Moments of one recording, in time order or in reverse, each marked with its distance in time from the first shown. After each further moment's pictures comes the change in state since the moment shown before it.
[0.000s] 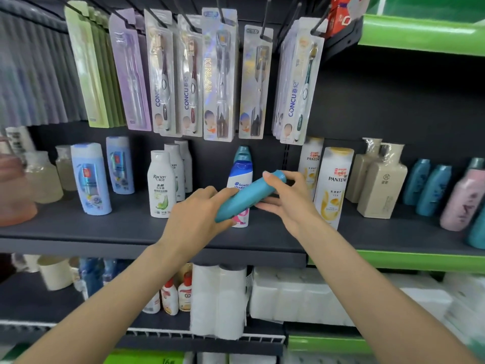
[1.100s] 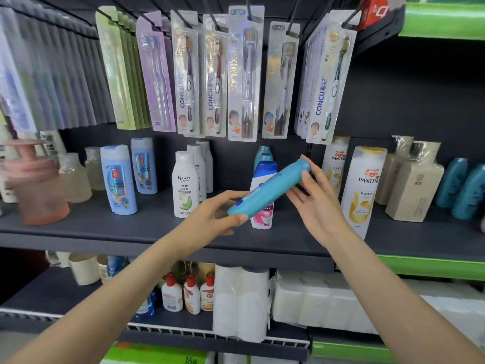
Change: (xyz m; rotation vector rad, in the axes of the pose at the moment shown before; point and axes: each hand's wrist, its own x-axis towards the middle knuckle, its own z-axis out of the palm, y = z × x) left_hand -0.006 -0.034 -0.013 -1.013 -0.346 -0.245; right_hand 0.015 0.018 -0.005 0.323 -0.233 -0.142
